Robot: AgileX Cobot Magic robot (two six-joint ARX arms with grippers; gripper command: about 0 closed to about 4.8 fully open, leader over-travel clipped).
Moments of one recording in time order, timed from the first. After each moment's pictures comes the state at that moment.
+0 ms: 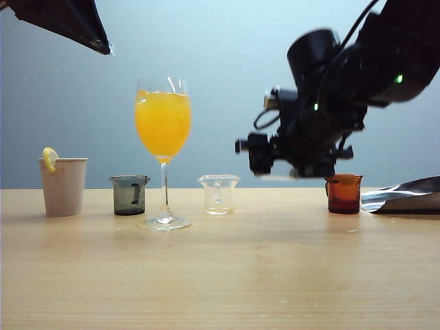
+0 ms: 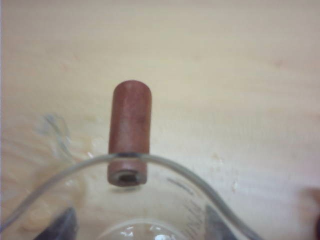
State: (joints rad) left arm -0.54 1.03 0.96 -0.47 -0.01 -0.11; right arm 0.51 1.86 0.95 0.53 0.23 0.19
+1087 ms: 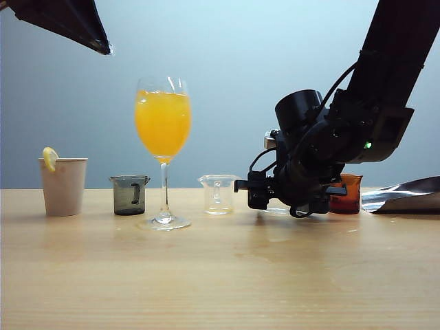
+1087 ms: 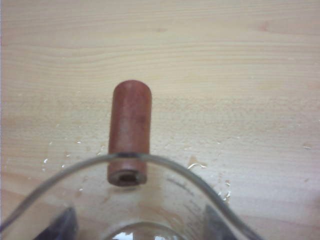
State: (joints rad) left arm -0.54 1.03 0.96 -0.47 -0.01 -0.11; right arm 0.48 2.13 1.08 0.67 0.31 0.23
